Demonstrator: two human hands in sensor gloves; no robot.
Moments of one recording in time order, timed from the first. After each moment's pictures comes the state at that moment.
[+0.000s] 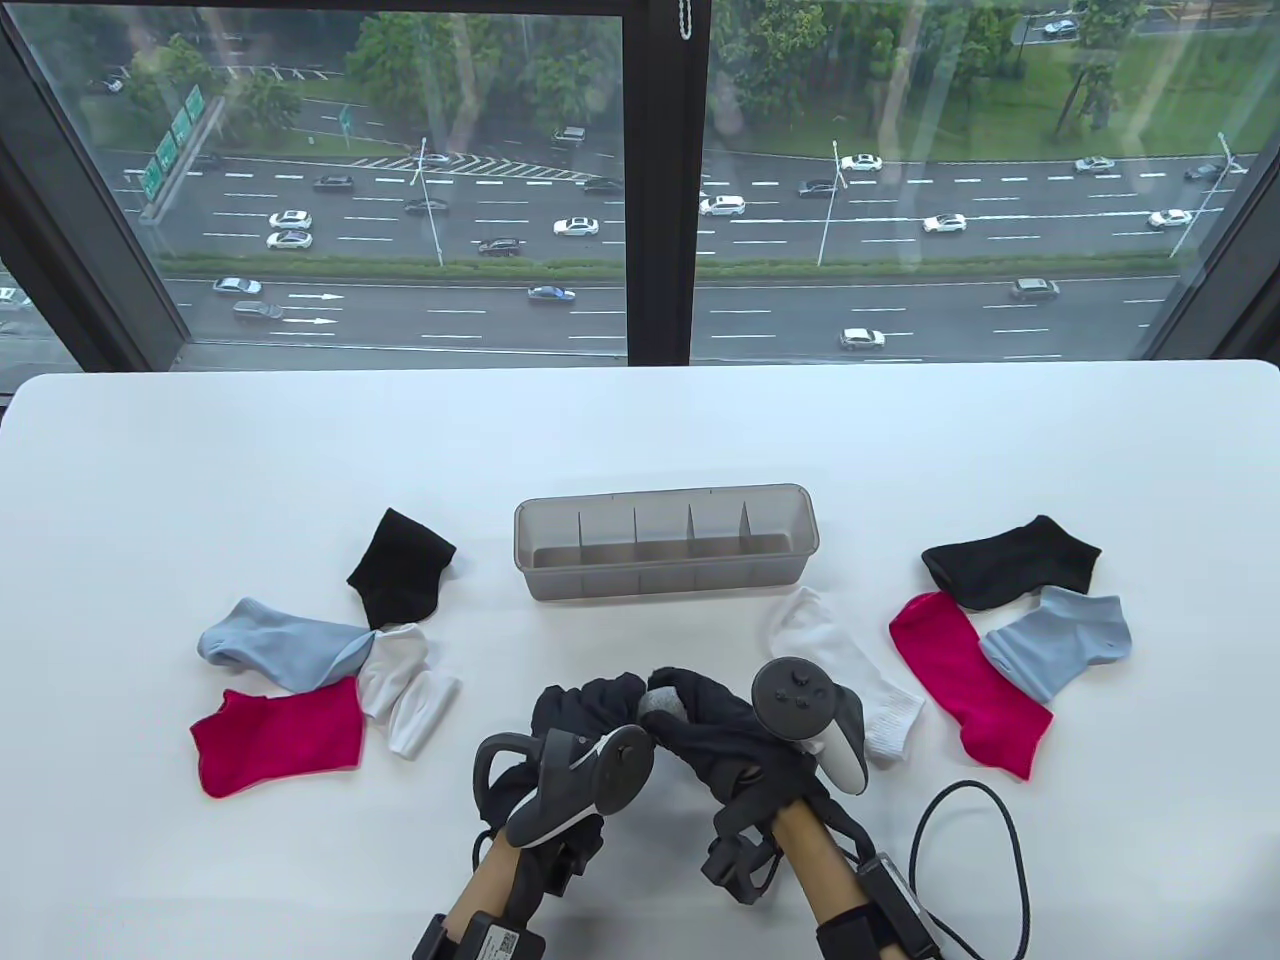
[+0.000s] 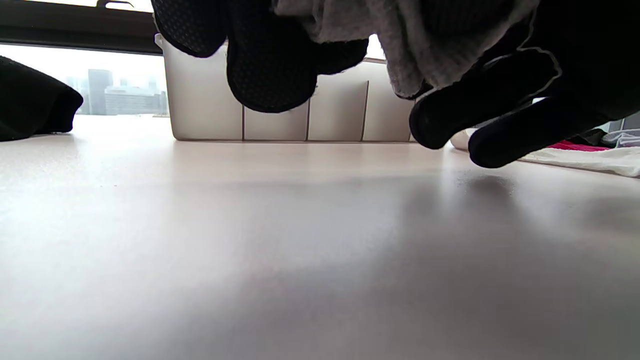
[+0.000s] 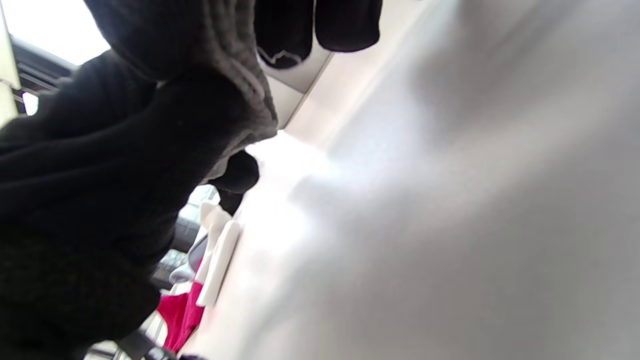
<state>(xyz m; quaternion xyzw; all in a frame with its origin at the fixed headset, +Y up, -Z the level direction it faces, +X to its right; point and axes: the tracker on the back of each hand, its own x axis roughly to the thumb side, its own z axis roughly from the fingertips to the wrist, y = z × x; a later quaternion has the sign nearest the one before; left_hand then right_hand) -0.092 -0.735 -0.266 0.03 -0.14 0.03 0.99 0.087 -0.770 -0.298 0.16 0.18 0.84 0.49</state>
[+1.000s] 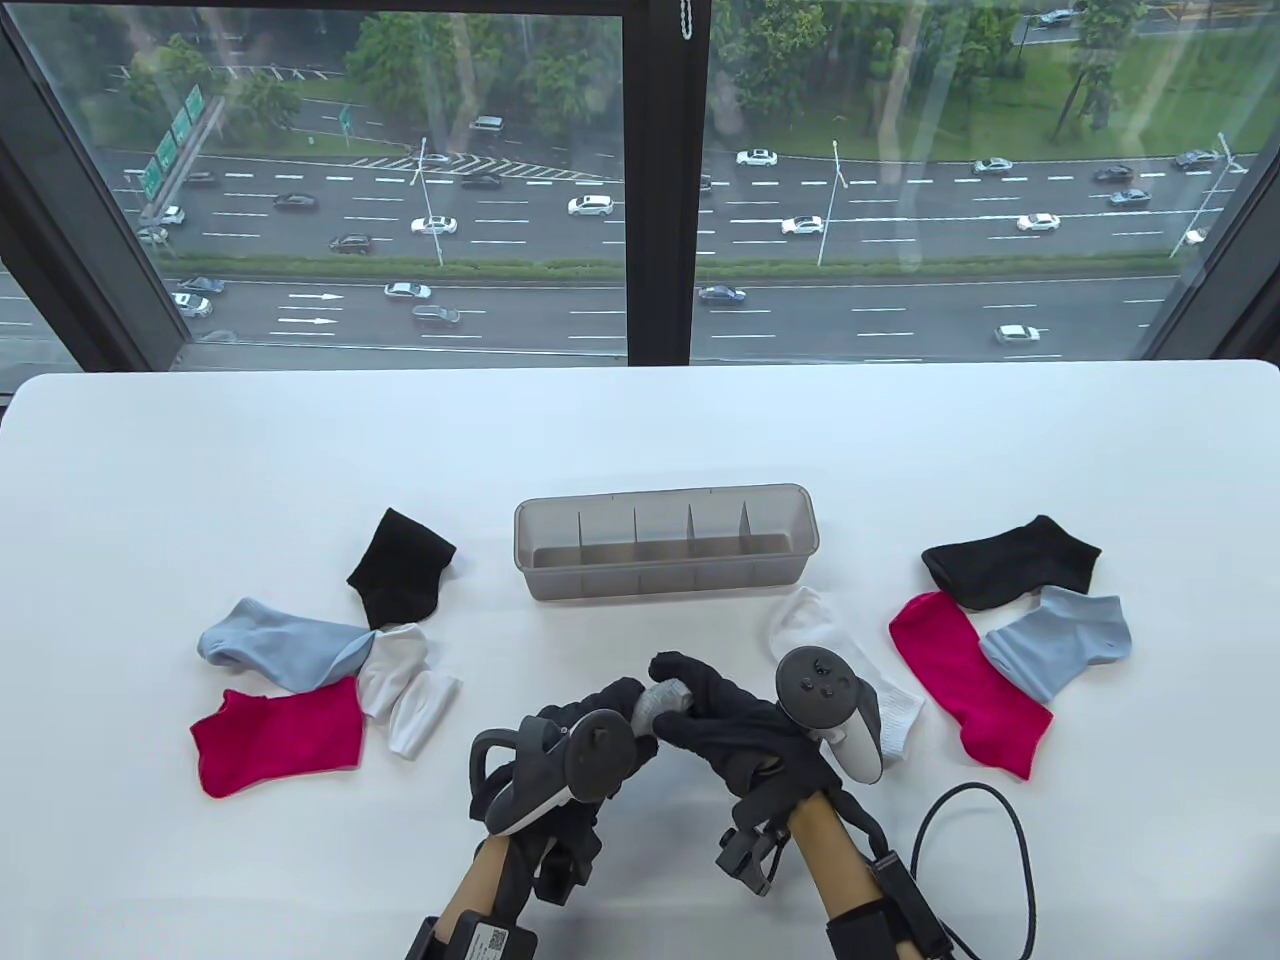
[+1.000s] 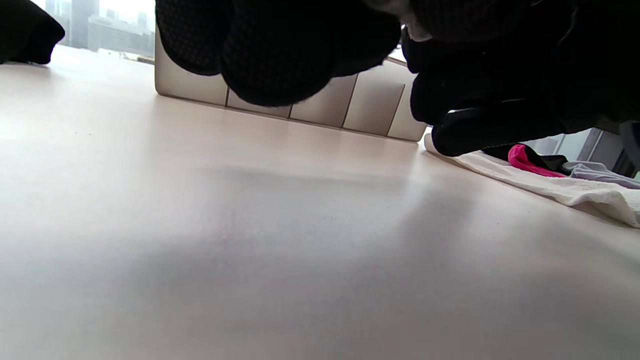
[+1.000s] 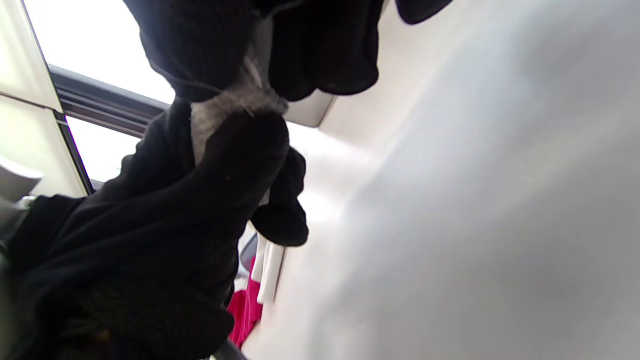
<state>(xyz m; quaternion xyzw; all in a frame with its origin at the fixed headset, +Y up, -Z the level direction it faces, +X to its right) -0.104 -0.733 -0.271 -0.03 -0.16 0.13 0.98 0.098 -0.765 -0.304 0.19 0.22 0.79 0.54</state>
